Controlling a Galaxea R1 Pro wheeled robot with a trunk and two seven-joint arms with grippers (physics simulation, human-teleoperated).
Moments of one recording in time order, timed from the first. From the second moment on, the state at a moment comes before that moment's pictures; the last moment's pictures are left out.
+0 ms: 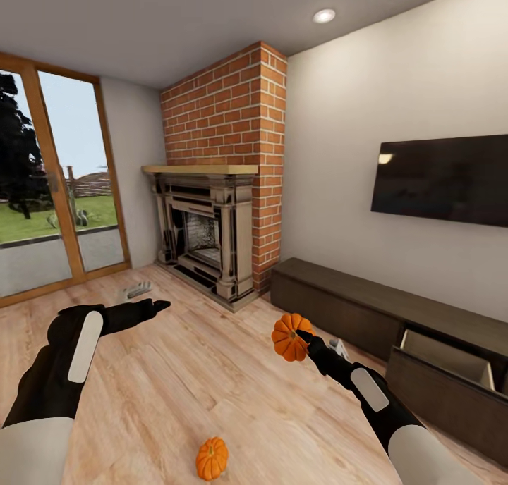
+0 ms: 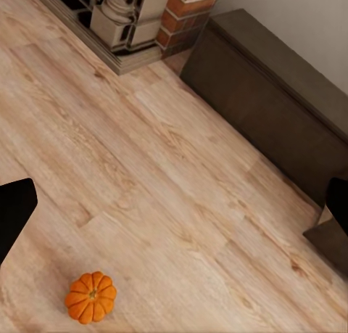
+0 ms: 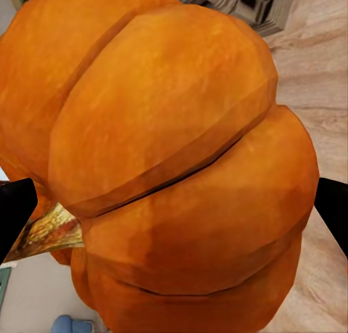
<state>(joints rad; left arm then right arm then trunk) -0.60 0.13 0.19 -1.37 0.37 1.04 -0.09 -0.63 -0.03 0.01 -0.56 -1.00 0.39 0.29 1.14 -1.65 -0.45</state>
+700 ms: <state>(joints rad) -0.71 0.17 0.19 -0.60 0.47 0.79 -0.15 -0.63 -0.06 0.00 -0.56 -1.00 0.39 0.36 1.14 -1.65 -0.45</state>
